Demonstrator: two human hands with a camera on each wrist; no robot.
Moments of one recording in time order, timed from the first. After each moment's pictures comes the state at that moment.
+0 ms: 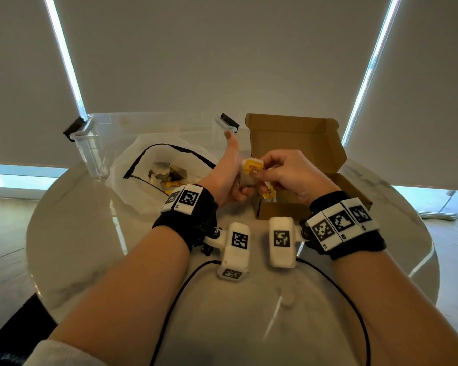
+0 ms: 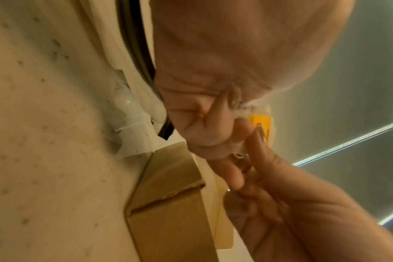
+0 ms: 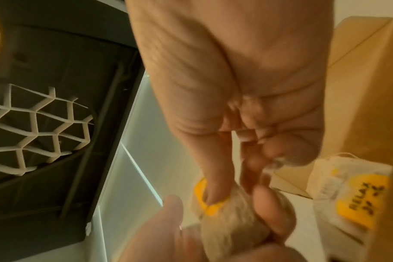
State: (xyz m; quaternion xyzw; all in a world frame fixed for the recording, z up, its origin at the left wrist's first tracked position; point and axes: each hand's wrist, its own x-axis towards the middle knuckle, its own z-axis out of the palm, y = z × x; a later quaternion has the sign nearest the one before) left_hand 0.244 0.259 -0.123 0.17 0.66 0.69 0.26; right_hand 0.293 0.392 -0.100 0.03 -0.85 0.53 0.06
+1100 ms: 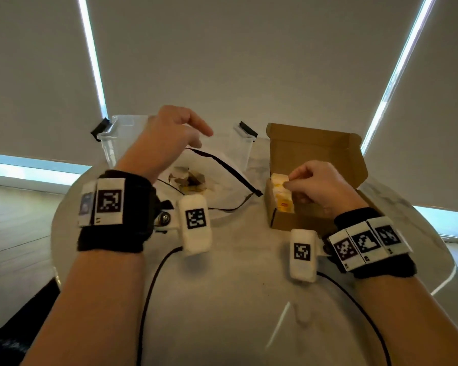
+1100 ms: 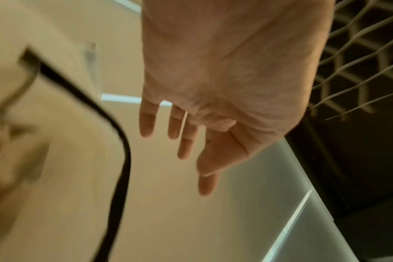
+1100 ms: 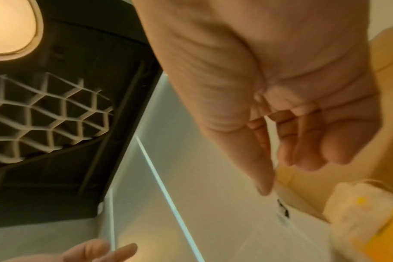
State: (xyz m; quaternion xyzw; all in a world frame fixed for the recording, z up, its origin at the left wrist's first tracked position) left_hand 0.279 0.151 -0.058 0.14 0.81 0.54 -0.16; right_hand 0.284 0.400 -0.099 -0.07 -0.89 0.43 0.09
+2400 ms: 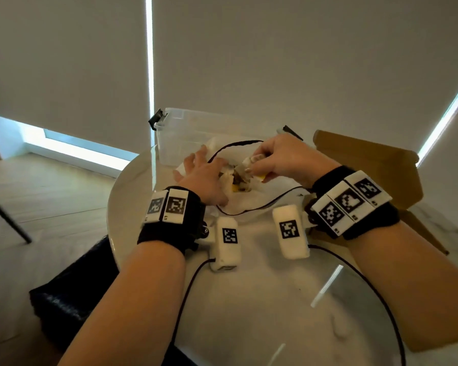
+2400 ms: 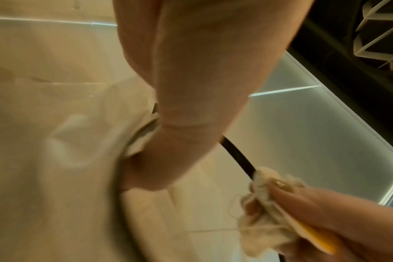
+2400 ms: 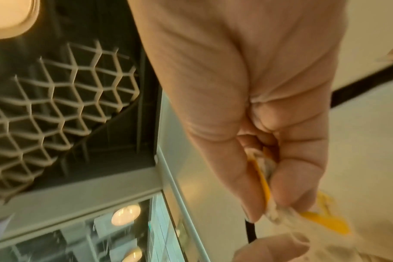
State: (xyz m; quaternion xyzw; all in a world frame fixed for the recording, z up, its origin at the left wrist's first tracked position) left_hand 0.262 0.128 -0.130 0.02 0.97 0.25 -0.05; right_hand 0.259 0.287 -0.062 0.18 -0.91 0.37 -0.02
